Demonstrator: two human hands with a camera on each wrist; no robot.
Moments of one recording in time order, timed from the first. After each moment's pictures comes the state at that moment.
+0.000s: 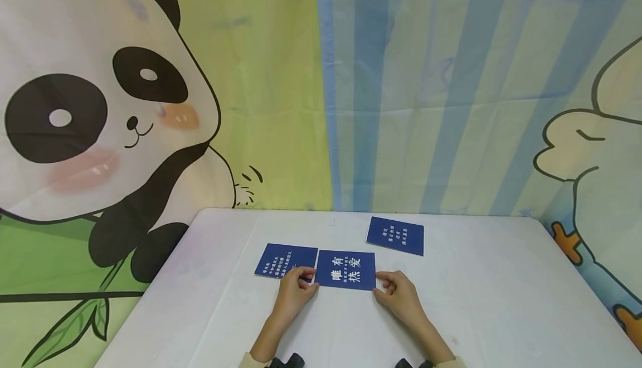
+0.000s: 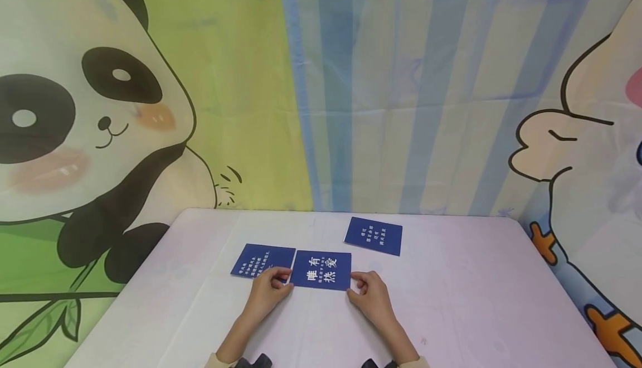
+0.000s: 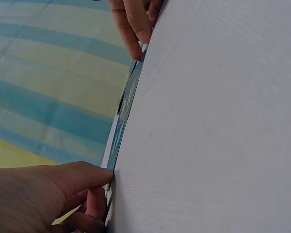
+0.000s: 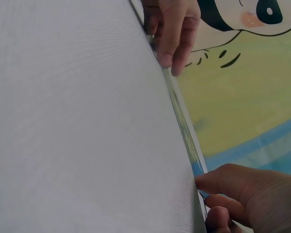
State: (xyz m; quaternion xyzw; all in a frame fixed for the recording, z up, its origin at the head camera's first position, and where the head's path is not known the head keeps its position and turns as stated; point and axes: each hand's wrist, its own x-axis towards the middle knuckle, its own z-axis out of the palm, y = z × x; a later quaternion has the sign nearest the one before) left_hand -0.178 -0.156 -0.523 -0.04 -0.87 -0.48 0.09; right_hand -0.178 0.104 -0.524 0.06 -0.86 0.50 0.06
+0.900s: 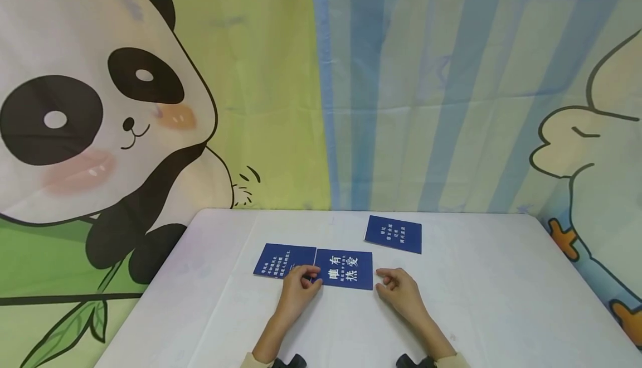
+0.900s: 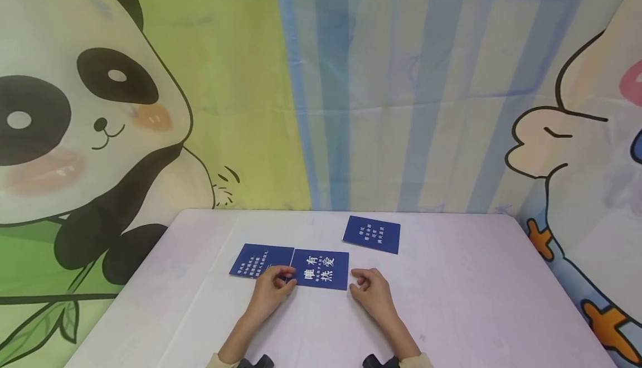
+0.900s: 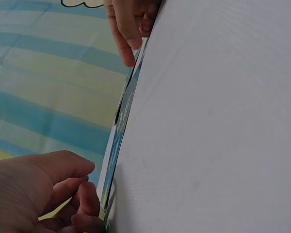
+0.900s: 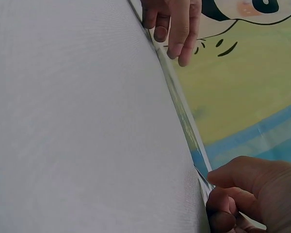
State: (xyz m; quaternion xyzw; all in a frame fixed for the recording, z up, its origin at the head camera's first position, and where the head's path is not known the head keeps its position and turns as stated) left_hand -0.177 -0.147 -0.522 -0.05 -0.86 -0.50 0.10; right_hand -0.181 0.109 -0.523 0.04 -0.85 0.52 0.06
